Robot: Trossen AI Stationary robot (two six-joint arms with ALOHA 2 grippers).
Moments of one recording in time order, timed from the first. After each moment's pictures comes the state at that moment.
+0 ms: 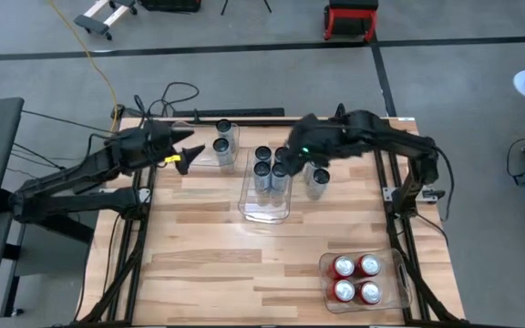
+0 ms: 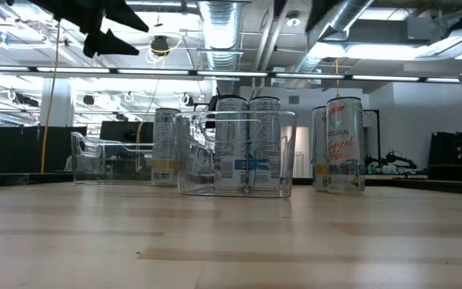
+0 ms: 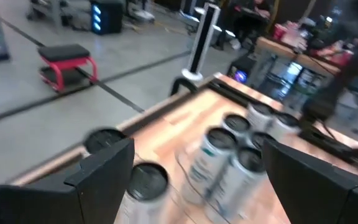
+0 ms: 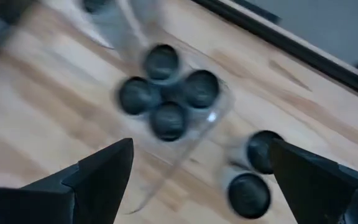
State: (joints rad) left arm 0.37 0.64 0.73 -0.27 -0.20 -0.25; right arm -0.01 1.79 2.24 -1.57 0.39 0.89
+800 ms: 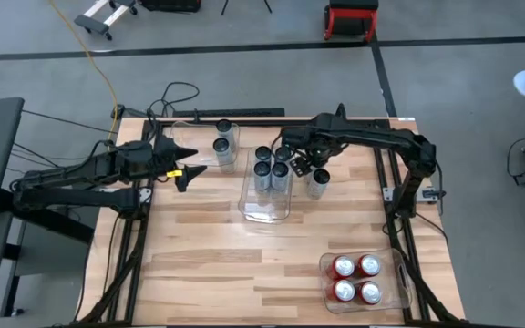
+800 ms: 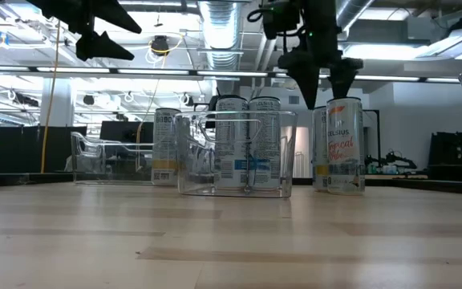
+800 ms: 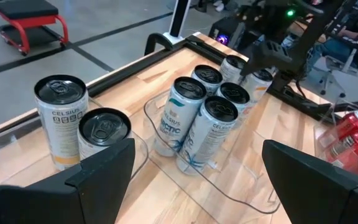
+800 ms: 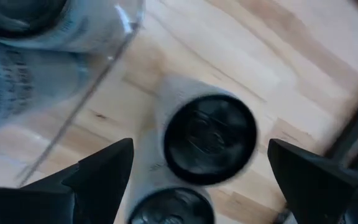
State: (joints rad) left arm 0.17 0.64 0.73 -0.41 -0.26 -0.37; right arm -0.27 1.78 1.68 -1.49 0.22 0.75
